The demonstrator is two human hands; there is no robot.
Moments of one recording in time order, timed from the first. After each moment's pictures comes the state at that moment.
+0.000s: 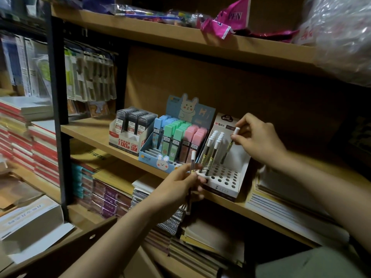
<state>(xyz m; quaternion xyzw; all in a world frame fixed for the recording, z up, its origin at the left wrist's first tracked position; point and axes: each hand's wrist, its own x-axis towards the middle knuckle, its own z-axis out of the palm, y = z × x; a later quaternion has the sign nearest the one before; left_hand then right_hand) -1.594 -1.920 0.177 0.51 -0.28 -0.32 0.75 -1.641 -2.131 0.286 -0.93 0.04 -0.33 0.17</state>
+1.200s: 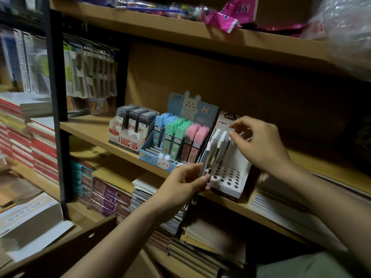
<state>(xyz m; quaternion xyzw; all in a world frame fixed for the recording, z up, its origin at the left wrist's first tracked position) -1.591 -1.926 0.171 0.55 -0.33 -0.27 0.72 -1.646 -2.112 0.279 -0.92 0.03 -0.38 0.11</state>
